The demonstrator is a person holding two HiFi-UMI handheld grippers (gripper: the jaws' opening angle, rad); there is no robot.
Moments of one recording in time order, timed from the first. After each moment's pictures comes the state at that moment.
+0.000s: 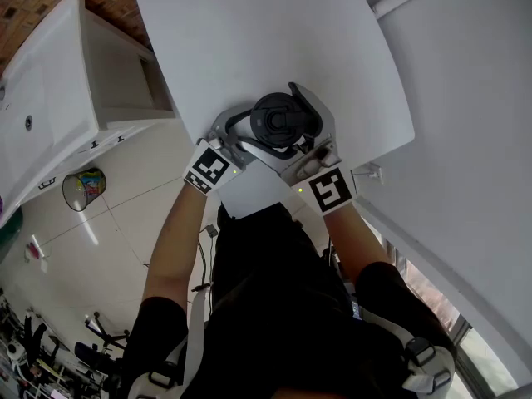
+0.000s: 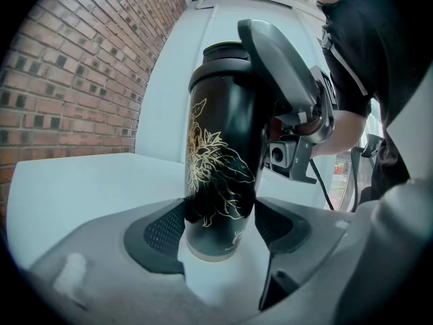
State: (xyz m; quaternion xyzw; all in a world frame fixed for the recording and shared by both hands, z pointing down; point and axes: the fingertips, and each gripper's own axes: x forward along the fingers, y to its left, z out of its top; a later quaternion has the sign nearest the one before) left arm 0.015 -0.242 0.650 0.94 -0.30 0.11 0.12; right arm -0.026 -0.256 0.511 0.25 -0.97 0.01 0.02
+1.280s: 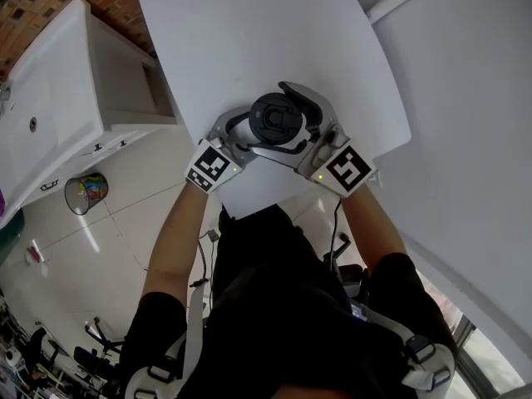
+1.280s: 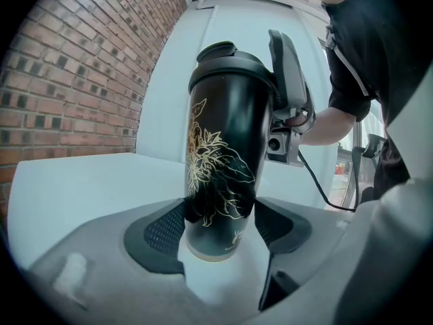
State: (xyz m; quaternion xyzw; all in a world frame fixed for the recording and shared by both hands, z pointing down) left arm 0.012 -0.243 0.650 0.94 -0.30 0.11 0.12; right arm -0.027 -0.247 0.503 0.12 -0.99 0.04 0.04
